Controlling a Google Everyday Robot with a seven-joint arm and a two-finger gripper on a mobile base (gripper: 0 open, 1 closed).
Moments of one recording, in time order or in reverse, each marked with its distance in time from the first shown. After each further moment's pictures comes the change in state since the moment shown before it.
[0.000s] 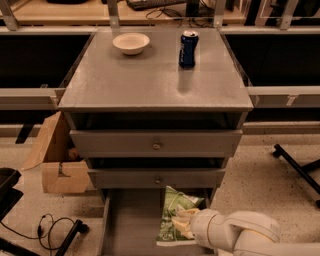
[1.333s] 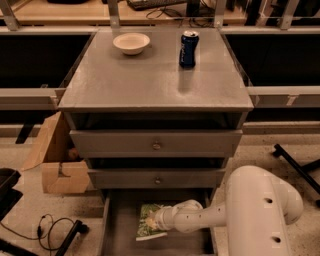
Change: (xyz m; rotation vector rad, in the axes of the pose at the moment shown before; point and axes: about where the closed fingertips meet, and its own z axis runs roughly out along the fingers) arm 0.129 -0.053 0.330 -0.134 0.186 0.056
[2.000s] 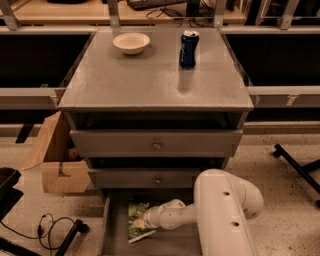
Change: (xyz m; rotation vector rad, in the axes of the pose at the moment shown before) arm 0.008 -0.012 0.084 0.010 0.046 0.022
